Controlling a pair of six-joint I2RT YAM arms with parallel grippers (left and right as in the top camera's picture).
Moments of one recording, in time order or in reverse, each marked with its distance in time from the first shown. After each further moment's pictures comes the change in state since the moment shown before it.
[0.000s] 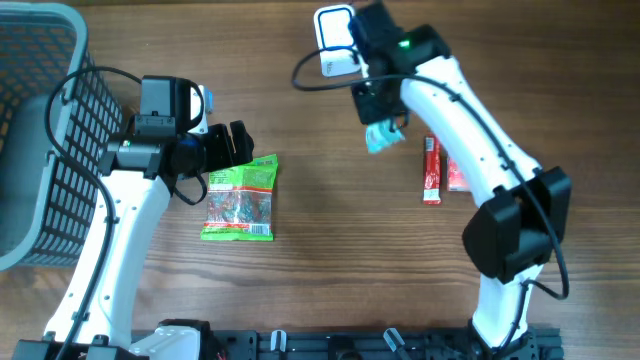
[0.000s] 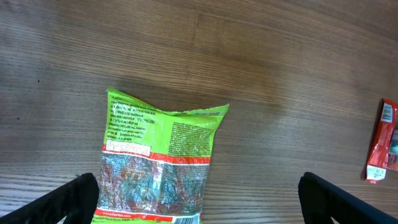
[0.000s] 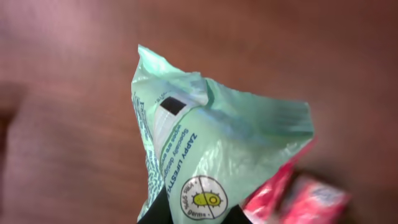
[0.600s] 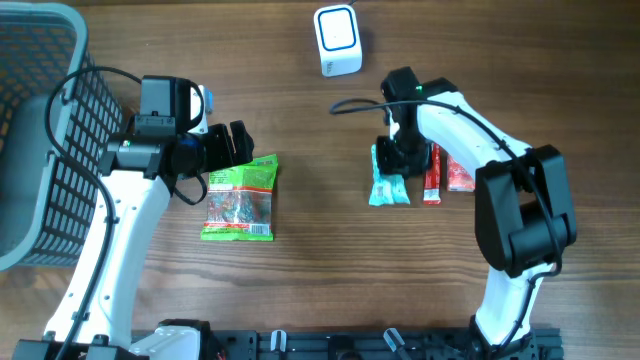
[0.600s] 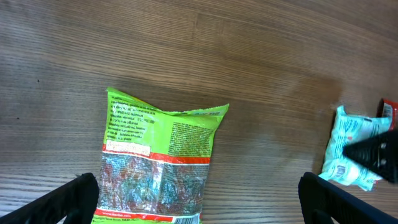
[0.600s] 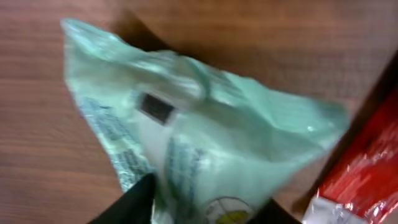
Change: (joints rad) left arm 0.000 0.000 0.000 0.000 0.000 0.000; right arm -0.102 -0.003 -0.480 0.195 -0.189 0.165
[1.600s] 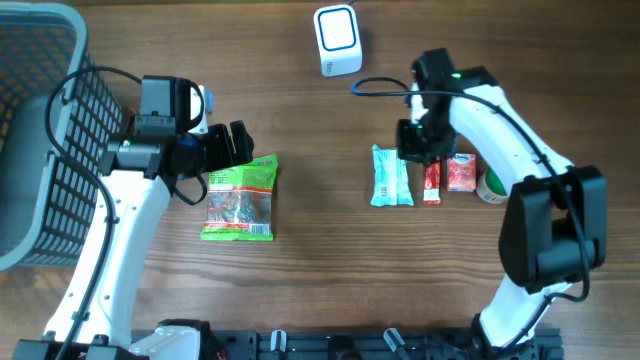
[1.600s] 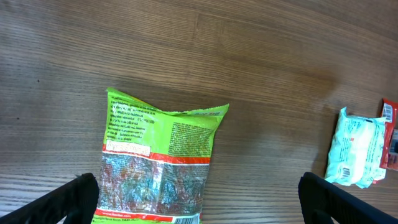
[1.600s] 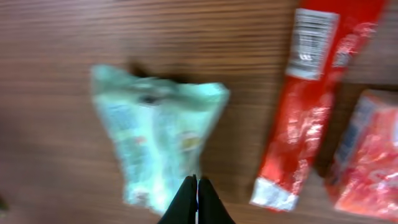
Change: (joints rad) left arm 0.000 0.000 0.000 0.000 0.000 0.000; right arm -0.119 -0.115 -0.004 0.010 -0.033 -0.060
